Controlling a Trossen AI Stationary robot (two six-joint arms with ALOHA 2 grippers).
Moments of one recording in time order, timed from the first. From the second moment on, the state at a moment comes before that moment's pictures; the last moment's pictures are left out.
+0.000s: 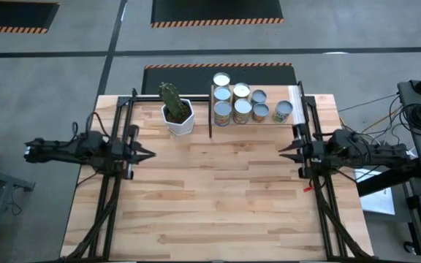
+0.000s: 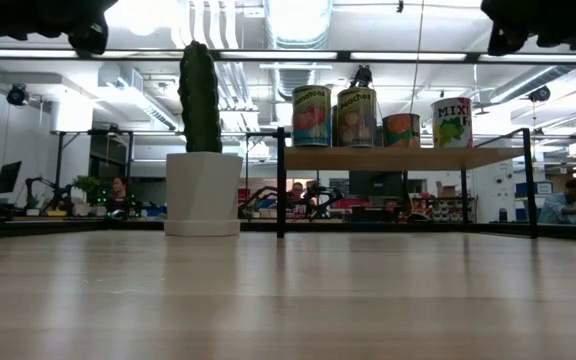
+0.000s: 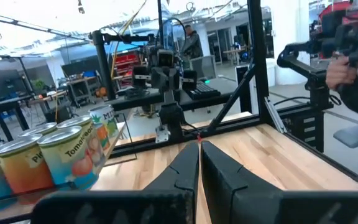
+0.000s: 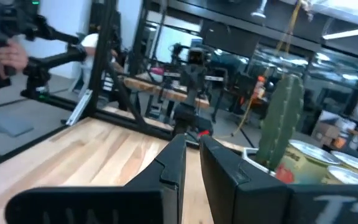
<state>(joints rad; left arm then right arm) -0.09 0.25 0.32 0.01 0.01 0.20 -0.04 0.25 0.28 0.07 -0.19 -0.27</state>
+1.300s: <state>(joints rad) -0.09 0.00 0.01 0.16 0.01 0.21 -0.04 0.02 0.01 0.06 -0.32 -0.25</state>
